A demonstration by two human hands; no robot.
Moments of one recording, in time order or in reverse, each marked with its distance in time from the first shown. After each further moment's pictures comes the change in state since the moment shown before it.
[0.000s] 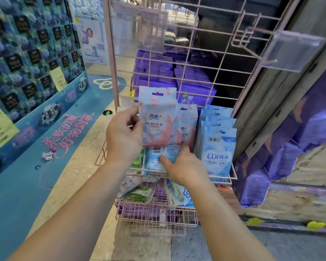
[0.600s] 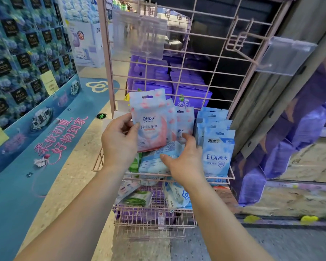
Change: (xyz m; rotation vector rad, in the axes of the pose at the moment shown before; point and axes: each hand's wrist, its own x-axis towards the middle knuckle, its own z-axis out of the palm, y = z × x) left_hand 0.001 -0.009 0.002 -0.119 0.015 -0.126; right_hand -0.007 -0.006 -0.004 0.524 0.217 -0.070
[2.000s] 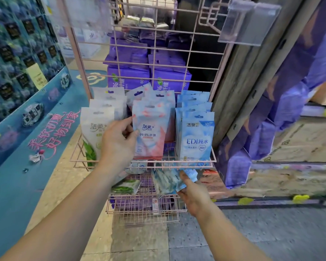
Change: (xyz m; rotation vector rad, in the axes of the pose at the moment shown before) left_hand -0.039 0.006 0.027 0.344 -0.212 0.042; right_hand -0.018 0.155 -0.004 0.919 -0.023 0.716
